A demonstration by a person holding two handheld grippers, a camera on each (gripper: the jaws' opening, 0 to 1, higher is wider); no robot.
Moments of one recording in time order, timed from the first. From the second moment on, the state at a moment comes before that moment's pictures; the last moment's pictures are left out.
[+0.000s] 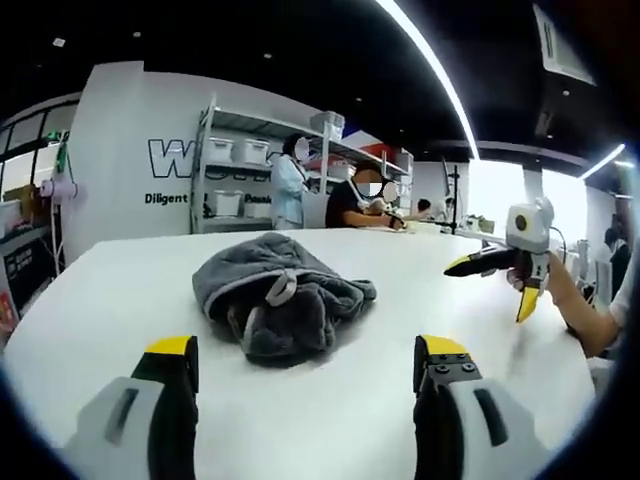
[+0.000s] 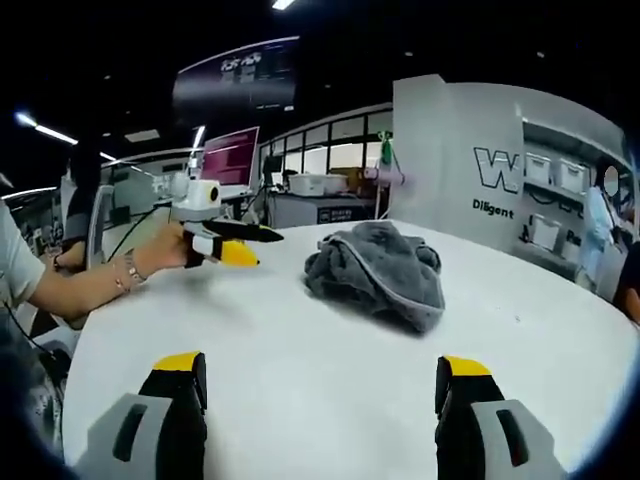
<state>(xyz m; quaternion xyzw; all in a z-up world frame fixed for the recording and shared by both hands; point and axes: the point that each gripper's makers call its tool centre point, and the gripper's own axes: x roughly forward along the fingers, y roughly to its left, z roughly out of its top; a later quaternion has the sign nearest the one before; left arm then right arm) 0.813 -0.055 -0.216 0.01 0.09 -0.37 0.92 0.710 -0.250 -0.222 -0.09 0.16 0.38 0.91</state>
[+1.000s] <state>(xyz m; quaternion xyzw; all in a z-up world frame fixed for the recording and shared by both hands) 0.838 -0.061 -0.214 0.00 0.09 -0.38 0.92 0.710 -0.249 -0.219 -0.10 0.15 0.39 0.90</state>
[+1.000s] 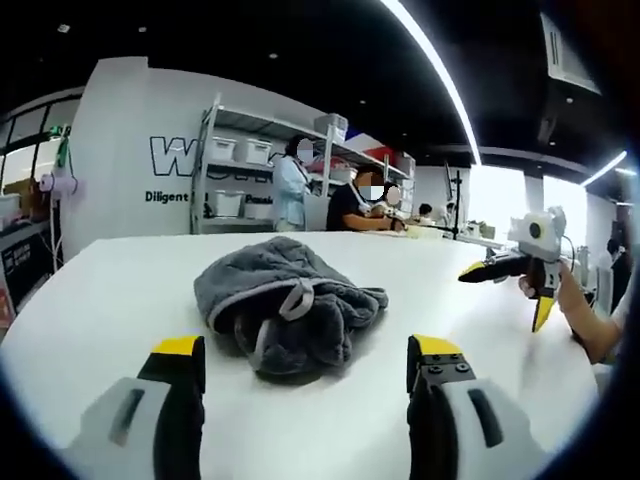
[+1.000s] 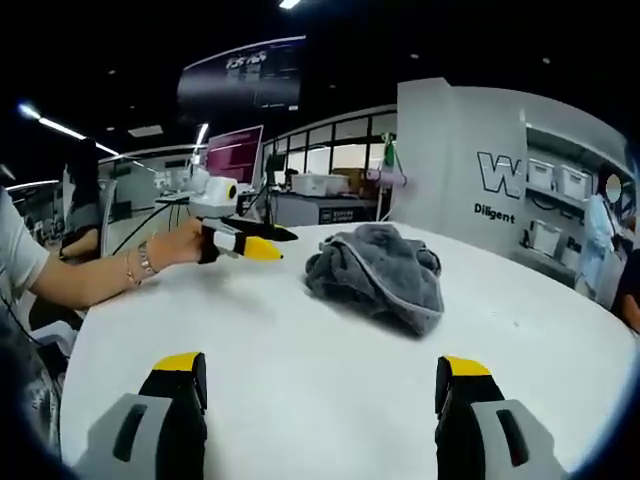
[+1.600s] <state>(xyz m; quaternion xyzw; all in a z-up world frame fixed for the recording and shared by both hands) 0.856 -0.077 -0.230 0.04 0.12 -0.37 0.92 0.714 -0.254 -0.212 -0.10 0.14 0.38 0.91</state>
